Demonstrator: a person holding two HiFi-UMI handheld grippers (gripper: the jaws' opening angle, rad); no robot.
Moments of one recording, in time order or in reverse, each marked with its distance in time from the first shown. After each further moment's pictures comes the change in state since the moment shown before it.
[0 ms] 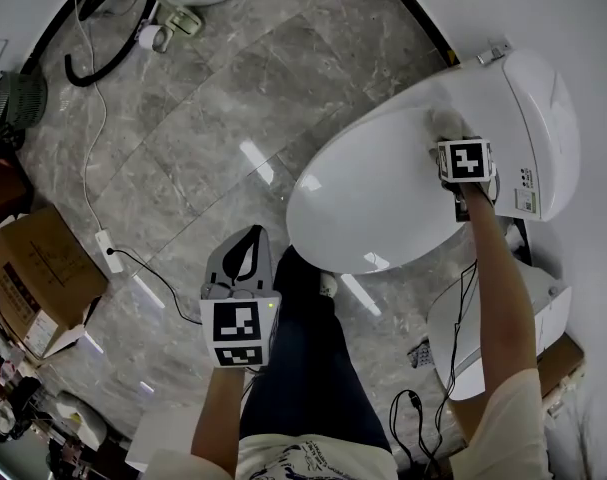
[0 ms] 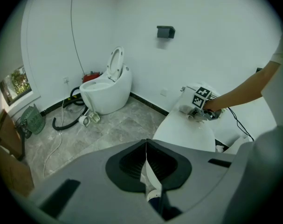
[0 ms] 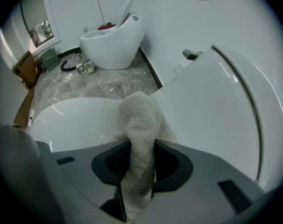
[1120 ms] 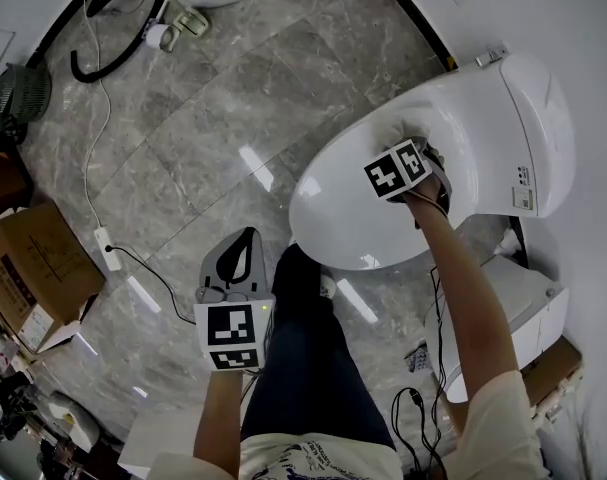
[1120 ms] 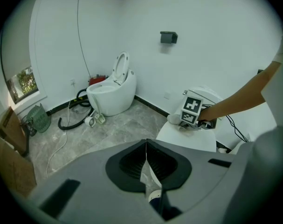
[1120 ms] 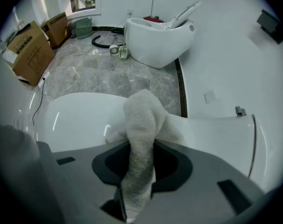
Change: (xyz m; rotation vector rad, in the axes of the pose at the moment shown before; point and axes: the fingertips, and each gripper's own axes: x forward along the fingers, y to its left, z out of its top) left arm -0.031 0.012 -0.010 -0.024 -0.041 0.047; right arm -0.025 0.139 0.023 -0.420 0.004 0.018
